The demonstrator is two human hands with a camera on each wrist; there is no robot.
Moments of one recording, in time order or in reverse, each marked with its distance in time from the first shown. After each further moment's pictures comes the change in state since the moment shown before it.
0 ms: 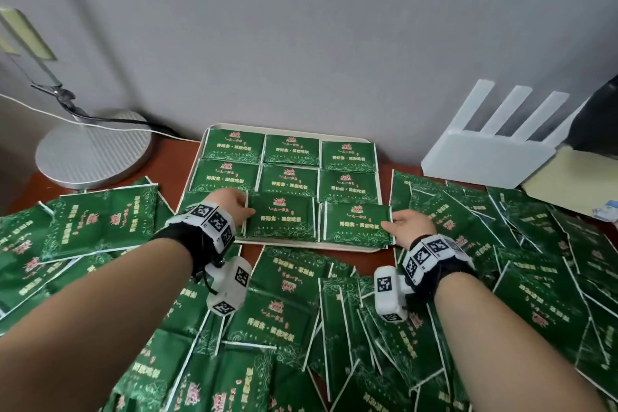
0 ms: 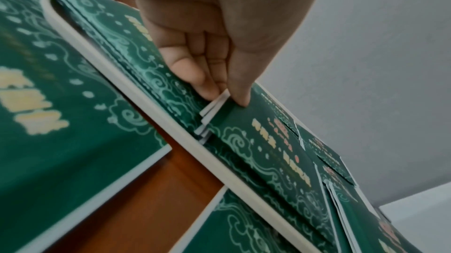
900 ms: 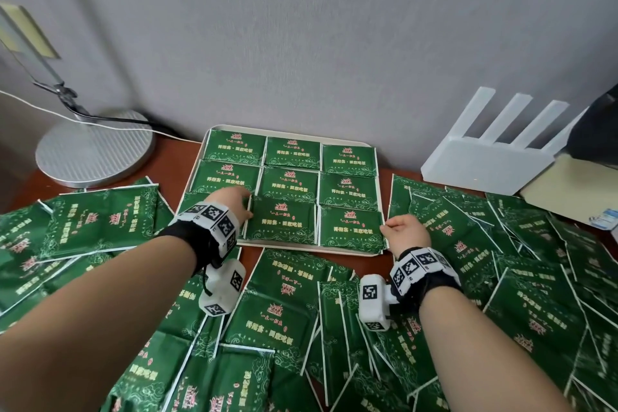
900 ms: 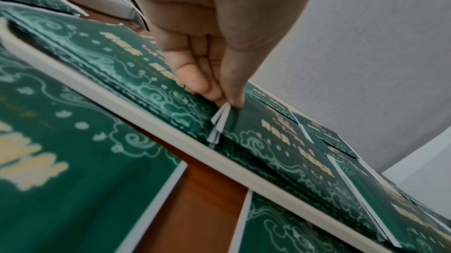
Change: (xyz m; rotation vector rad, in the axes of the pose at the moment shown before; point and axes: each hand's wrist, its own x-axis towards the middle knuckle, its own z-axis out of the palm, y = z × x) left_hand 0.011 0.004 0.001 0.119 -0.022 0.012; right_hand 0.003 0.005 0.023 0.197 0.192 0.030
